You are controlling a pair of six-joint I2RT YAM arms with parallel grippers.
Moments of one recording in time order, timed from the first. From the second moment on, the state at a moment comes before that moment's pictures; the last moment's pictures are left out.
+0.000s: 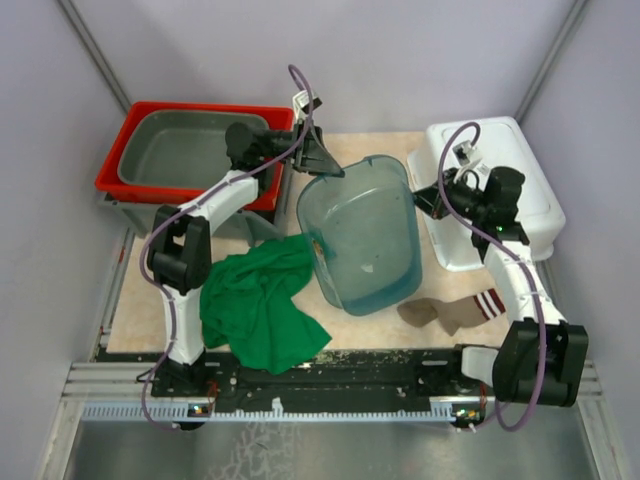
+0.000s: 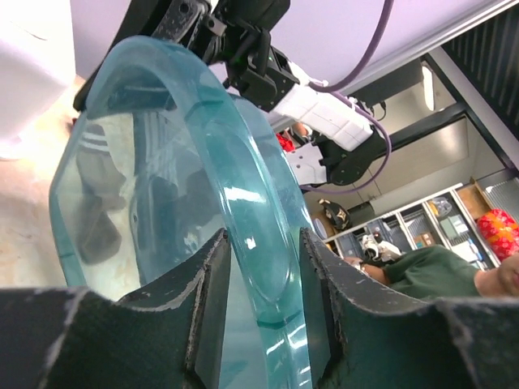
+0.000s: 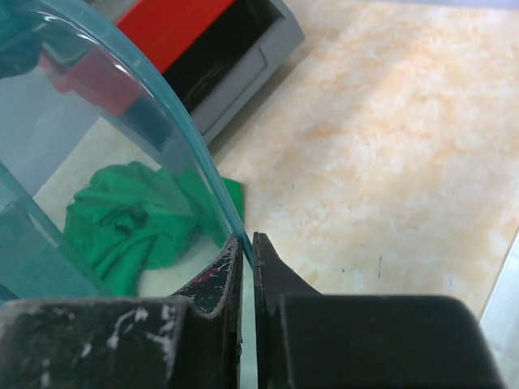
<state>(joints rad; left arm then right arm) -0.43 2.06 1.66 1.19 1.36 -1.76 -0.08 1.21 0.88 0.08 -0.92 0.21</state>
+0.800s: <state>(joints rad) -0.43 2.09 1.88 0.20 1.12 -0.94 -0.07 1.15 0.77 0.00 -0.70 0.21</state>
